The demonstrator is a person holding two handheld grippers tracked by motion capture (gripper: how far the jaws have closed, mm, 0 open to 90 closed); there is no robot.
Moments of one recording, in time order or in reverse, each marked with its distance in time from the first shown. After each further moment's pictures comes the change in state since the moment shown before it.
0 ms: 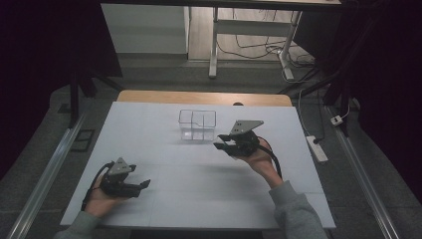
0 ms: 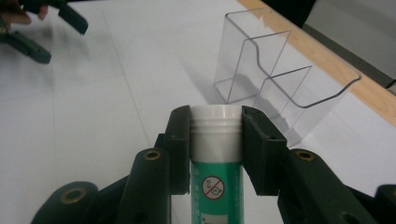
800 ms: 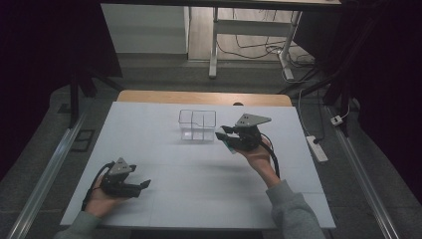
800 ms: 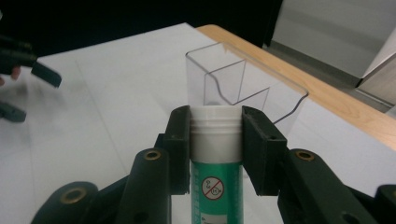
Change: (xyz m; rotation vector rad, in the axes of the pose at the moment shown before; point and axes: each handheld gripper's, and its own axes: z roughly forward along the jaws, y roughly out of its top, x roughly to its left) left arm -0.001 0.001 0.000 0.001 0.000 0.002; right arm -0.007 0.007 -0.006 -0.125 -0.104 0.140
